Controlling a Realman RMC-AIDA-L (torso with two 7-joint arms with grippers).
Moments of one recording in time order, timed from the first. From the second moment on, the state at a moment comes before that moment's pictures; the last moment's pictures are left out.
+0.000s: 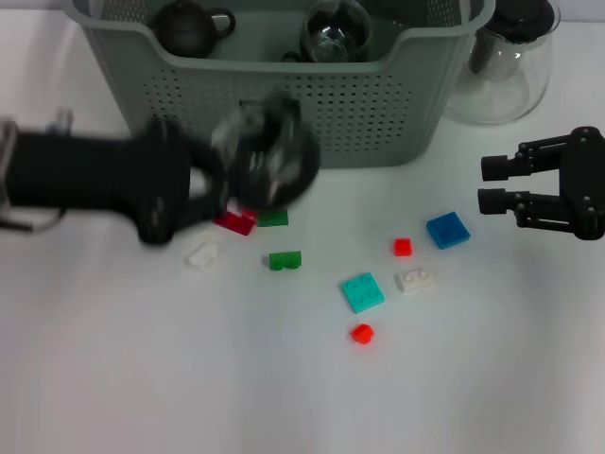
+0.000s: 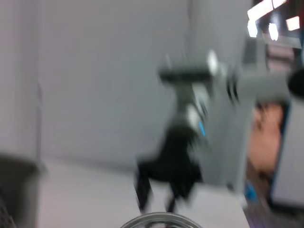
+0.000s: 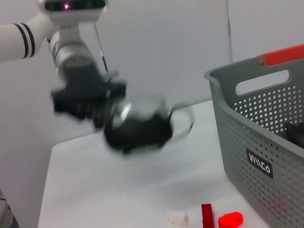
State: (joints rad) left arm -0.50 -2.14 0.64 1.06 1.97 2.03 -1.51; right arm 0.53 2.04 -0.62 -0.87 -2.11 -1.87 1.45
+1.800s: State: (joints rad) left arm -1.09 -2.07 1.12 0.51 2.07 0.78 -2.20; right arm 0.51 2.06 -0.61 -0.86 -2.11 -1.87 1.43
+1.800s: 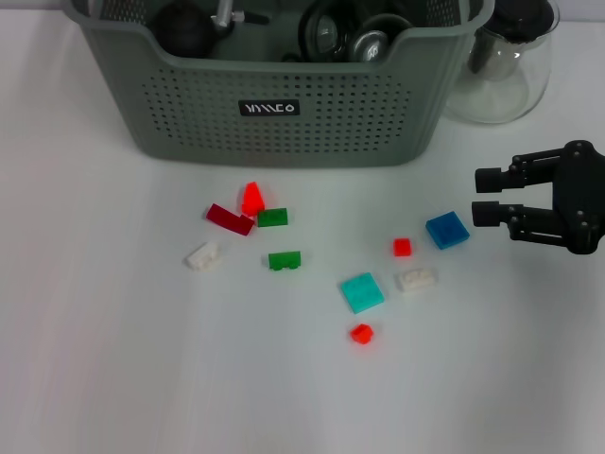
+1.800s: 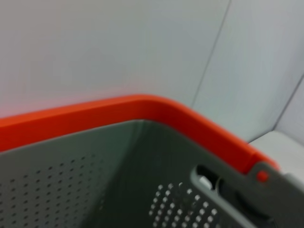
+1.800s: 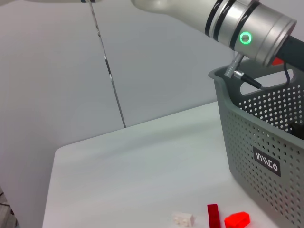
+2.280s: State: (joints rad) left arm -0.72 -2.12 0.82 1.12 1.77 1.34 -2.00; right arm 0.52 2.05 -0.61 -0.86 -2.11 -1.87 1.43
